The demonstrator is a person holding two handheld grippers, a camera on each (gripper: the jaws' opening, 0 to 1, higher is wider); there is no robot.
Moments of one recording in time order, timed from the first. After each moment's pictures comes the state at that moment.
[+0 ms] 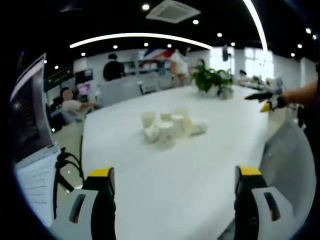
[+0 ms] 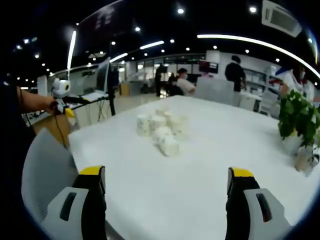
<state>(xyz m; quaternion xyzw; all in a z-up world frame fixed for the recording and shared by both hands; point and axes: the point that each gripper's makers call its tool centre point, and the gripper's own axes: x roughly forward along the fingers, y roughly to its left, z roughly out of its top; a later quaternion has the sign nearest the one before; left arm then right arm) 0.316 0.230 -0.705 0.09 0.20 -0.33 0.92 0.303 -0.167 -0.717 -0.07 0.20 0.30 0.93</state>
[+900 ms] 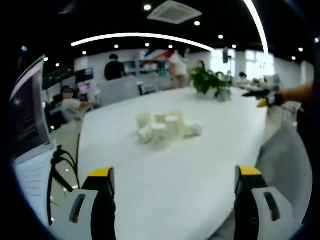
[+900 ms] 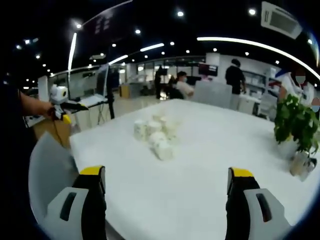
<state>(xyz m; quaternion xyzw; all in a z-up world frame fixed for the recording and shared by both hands) 0.303 0.212 -0.703 0.08 0.20 -0.33 0.92 0.298 -0.187 -0.698 -0.07 0.19 0.31 0.93</state>
